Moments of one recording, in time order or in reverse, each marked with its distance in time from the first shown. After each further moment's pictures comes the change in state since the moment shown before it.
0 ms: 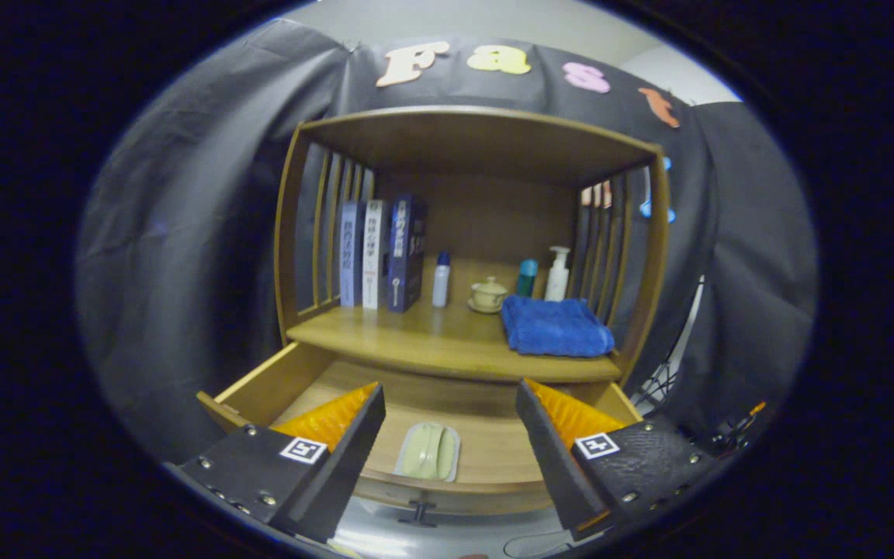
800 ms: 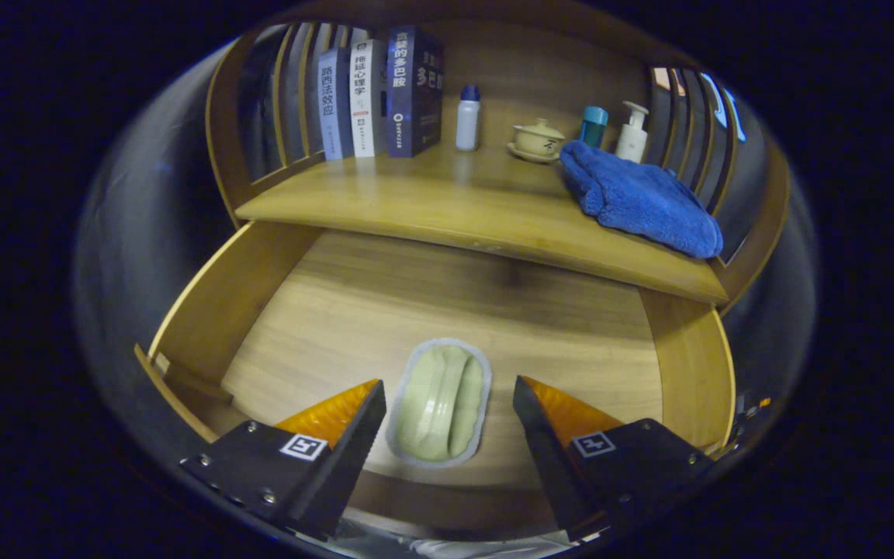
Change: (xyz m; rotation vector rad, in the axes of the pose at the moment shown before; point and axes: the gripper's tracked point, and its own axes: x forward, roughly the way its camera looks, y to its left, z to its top) arm 0.082 0.011 -0.102 0.006 0.508 0.071
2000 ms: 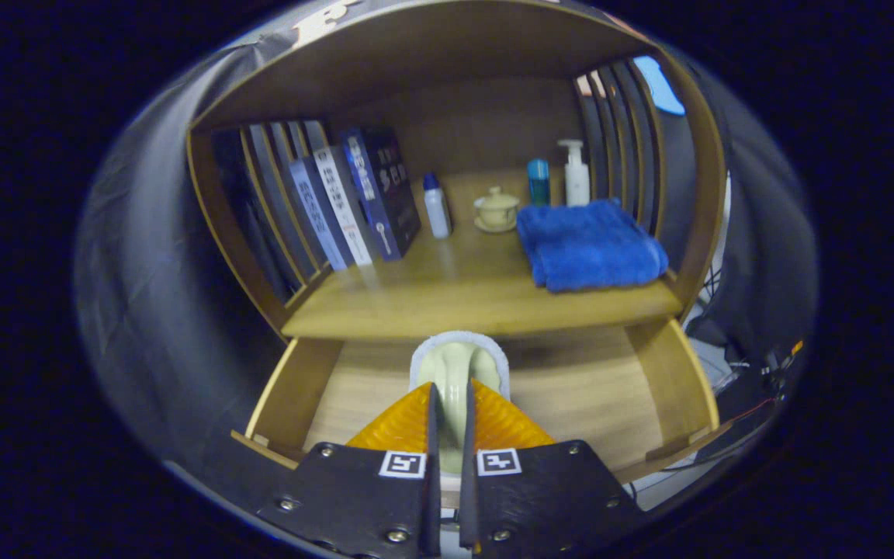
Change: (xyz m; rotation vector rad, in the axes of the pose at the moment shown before) arm -0.100 -0.017 0.086 0.226 -0.287 0.044
